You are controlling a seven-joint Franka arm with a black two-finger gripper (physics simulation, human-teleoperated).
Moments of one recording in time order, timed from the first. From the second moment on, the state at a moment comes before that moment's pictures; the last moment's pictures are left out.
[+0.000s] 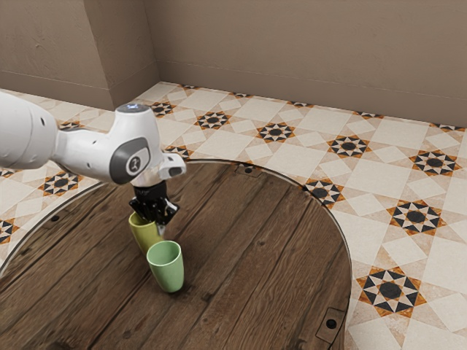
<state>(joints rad) -0.11 0.24 0.16 -2.08 -0.03 2.27 -0.06</state>
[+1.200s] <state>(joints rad) -0.14 -0.19 -0.08 -2.29 0.06 2.10 -0.10</state>
